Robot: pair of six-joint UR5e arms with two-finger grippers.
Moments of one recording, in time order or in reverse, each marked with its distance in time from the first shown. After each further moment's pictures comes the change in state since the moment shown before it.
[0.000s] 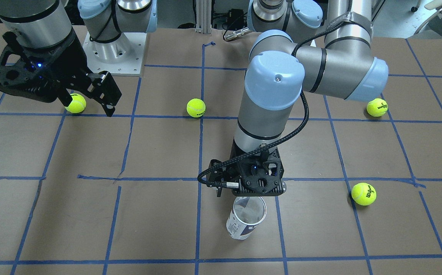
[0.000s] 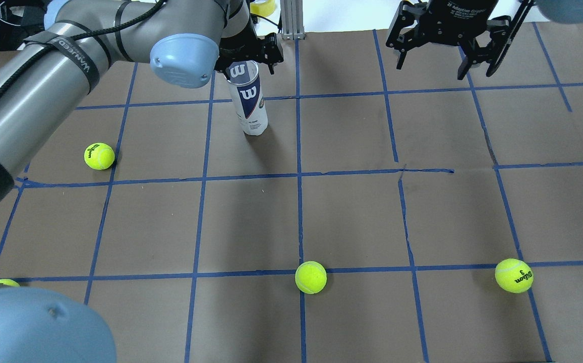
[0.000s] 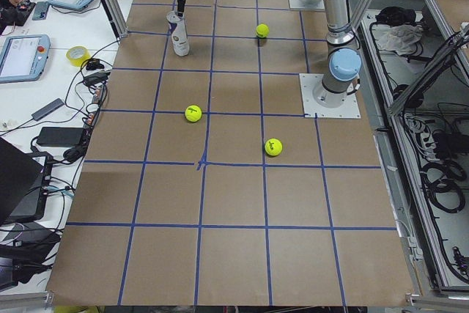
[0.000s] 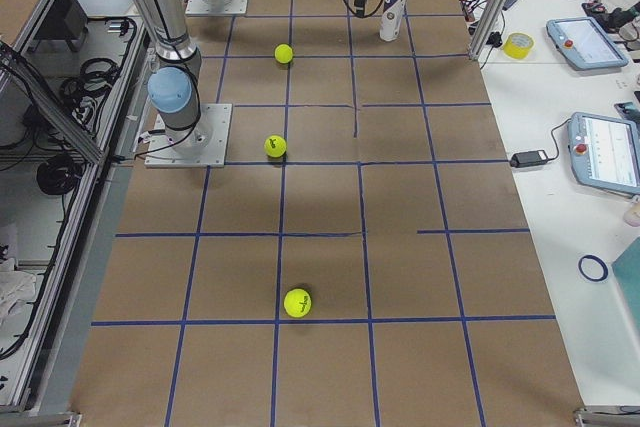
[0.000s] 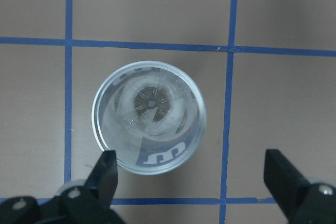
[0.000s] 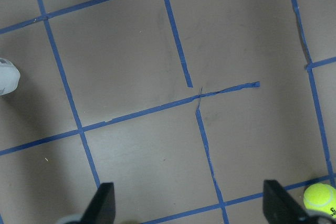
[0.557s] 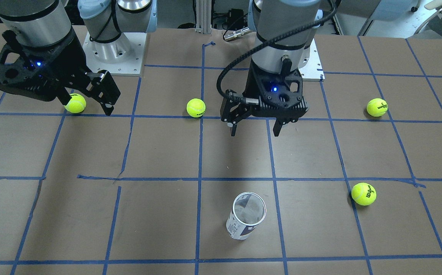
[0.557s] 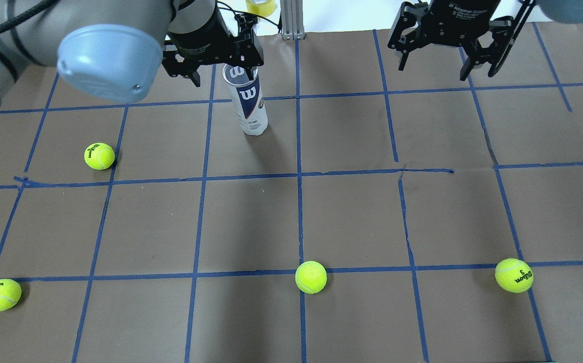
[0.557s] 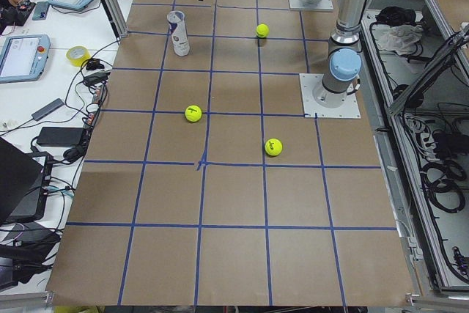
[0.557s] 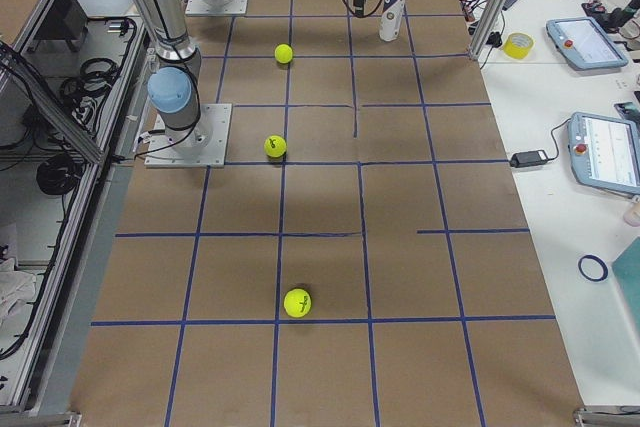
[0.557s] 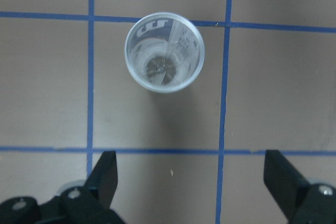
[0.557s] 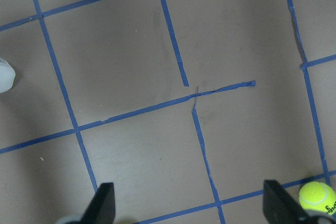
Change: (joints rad) left arm 0.008 0.292 -0.155 -0.151 0.007 0.009; right arm 0.000 -0.004 0.000 0.007 -0.012 -0.002
